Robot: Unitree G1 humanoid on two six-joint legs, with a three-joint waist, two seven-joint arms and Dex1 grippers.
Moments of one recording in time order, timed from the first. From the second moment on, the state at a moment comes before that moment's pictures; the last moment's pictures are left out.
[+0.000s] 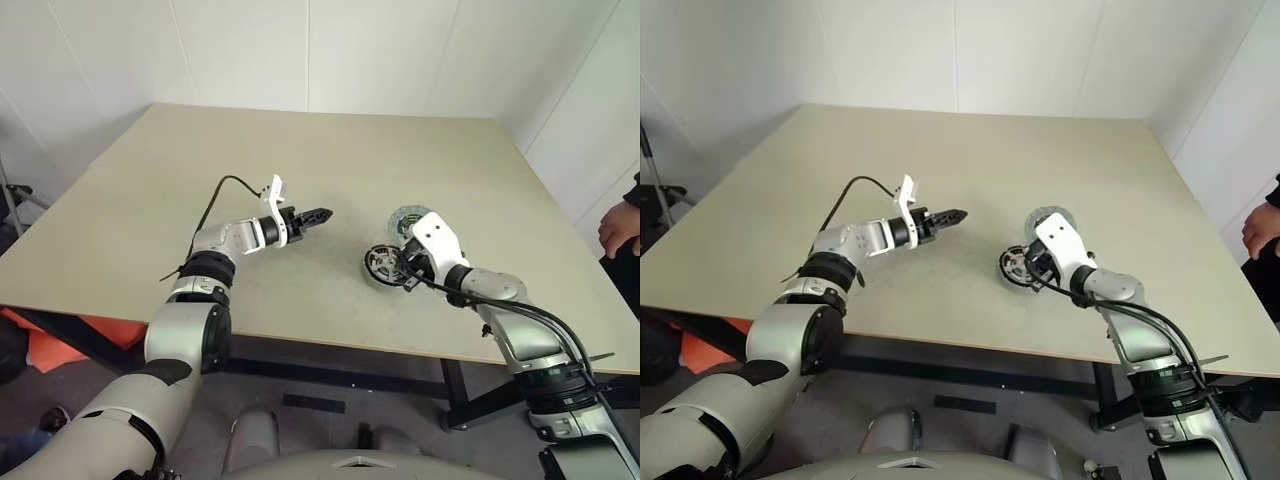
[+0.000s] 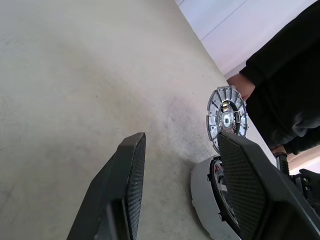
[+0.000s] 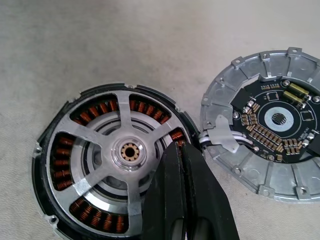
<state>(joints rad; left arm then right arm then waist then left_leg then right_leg) -0.96 0.12 0.23 0.97 -0.38 0.64 -0.78 -0.24 -0.56 0.10 -0.09 0.05 0.52 0.58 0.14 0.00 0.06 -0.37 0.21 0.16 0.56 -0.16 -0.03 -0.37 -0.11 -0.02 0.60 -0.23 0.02</state>
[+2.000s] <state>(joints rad) -0.77 0.11 0.28 0.78 -0.43 0.64 -0.64 -0.69 -0.78 0.50 0.30 -0.28 -0.24 1.38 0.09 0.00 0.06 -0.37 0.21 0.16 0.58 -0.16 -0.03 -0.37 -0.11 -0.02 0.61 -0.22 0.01</state>
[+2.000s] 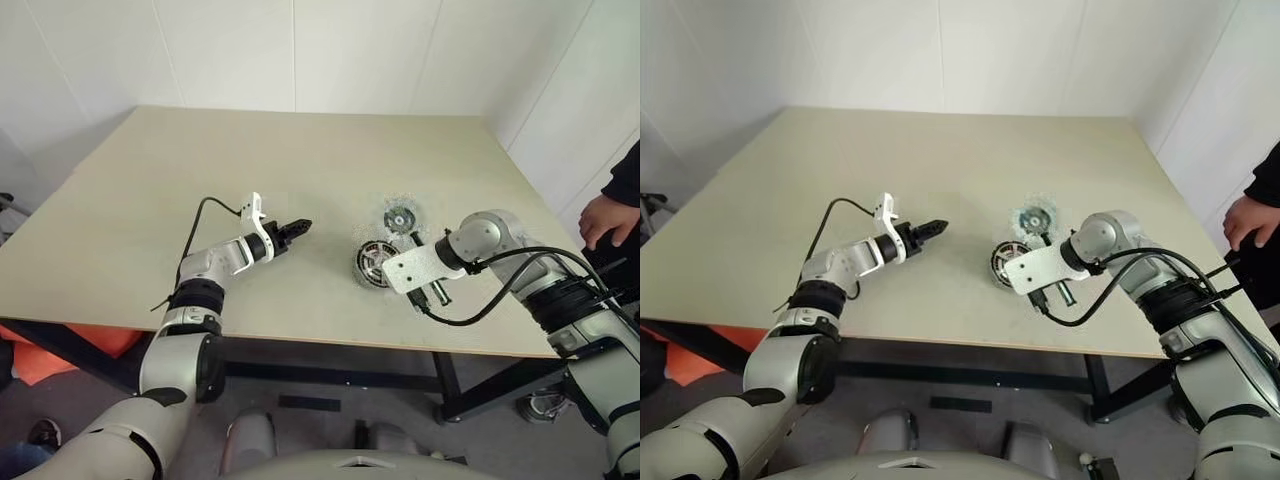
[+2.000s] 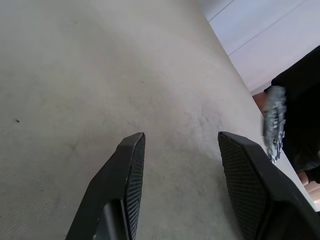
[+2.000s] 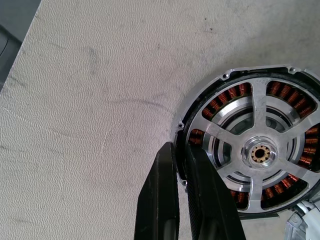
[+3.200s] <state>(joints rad) -0.50 0.01 0.29 0.41 -0.57 0.71 -0.47 -0.88 -0.43 0.26 0.07 0.17 1.50 0.94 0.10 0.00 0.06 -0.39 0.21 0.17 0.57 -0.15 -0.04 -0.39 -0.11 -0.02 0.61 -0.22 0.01</state>
